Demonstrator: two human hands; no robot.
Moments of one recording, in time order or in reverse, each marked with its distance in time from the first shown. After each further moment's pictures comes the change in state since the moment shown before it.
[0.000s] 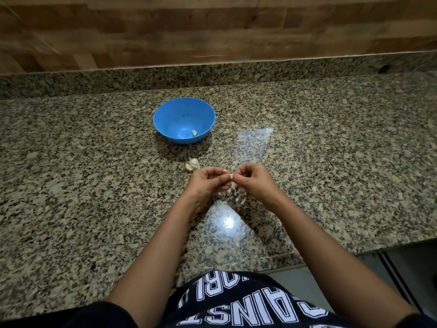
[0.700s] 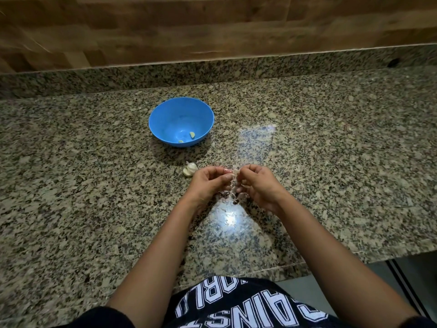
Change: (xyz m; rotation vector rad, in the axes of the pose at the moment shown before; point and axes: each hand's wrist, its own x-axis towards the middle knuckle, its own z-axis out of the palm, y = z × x) left_hand 0.018 0.002 0.004 0.187 -0.022 0.082; right_hand 0.025 0.007 -0.010 0.438 -0.064 0.217
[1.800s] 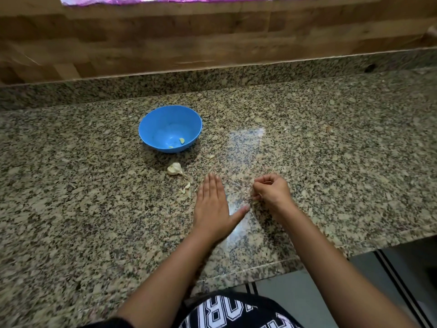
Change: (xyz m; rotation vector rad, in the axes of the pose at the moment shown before) left_hand -0.022 -0.055 0.037 1.539 0.062 0.126; right_hand -0.022 0.012 -0.037 -0.154 0.399 -0.036
